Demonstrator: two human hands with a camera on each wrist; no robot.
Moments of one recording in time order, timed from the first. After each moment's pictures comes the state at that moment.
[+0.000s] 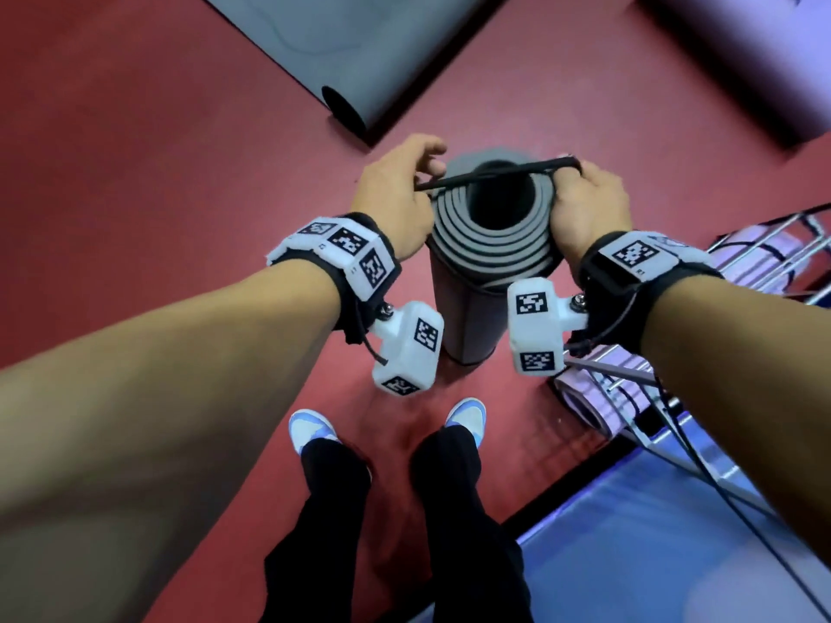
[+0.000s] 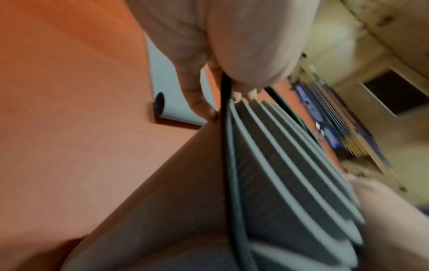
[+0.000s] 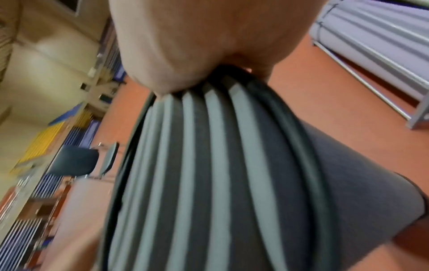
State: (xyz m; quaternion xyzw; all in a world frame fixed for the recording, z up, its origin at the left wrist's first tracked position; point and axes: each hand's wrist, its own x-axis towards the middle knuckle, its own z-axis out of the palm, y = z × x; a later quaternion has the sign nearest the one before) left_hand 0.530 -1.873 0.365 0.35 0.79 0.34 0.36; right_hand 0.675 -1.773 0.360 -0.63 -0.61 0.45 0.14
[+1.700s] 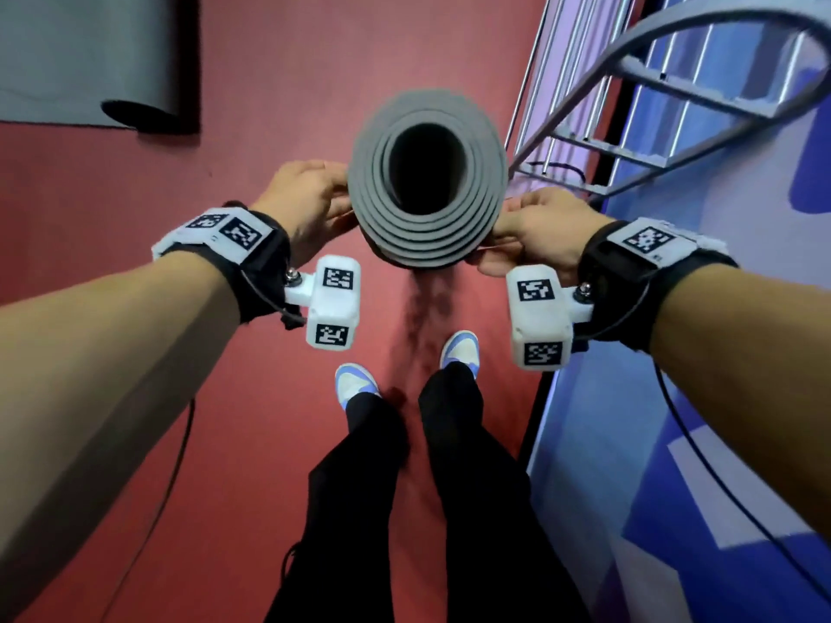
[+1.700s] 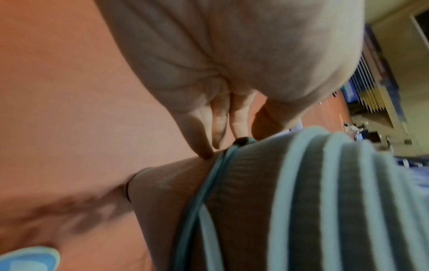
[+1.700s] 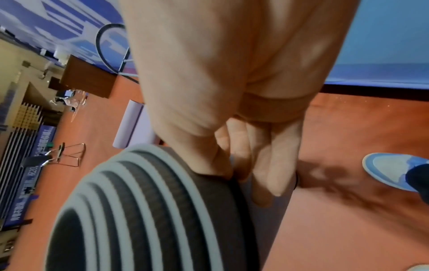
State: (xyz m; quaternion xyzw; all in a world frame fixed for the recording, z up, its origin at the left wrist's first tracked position) left_hand 0.609 -1.953 0.334 0.29 0.67 0.25 0.64; right_hand 0.833 -1.990 0.342 -0.69 -0.27 0.66 0.14
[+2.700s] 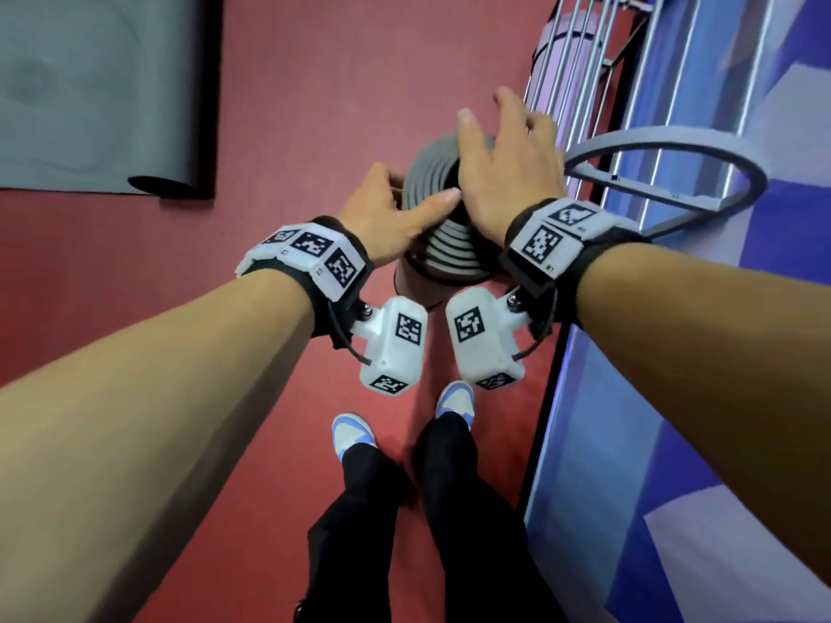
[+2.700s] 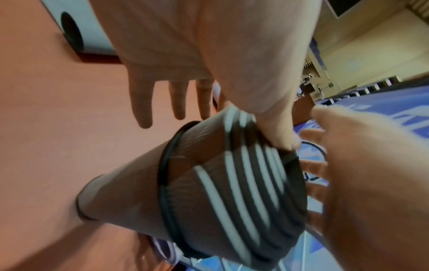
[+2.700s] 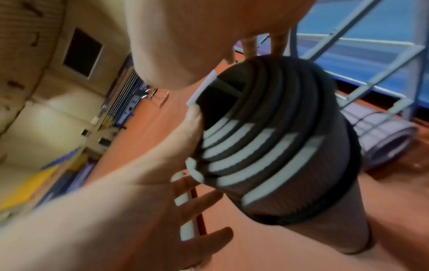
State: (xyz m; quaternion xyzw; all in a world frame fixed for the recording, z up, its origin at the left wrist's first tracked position) left_hand 0.688 -1.892 0.378 0.53 0.66 0.10 0.52; right_hand 0.827 -1.889 0.394 -0.79 -0.51 0.30 0.15
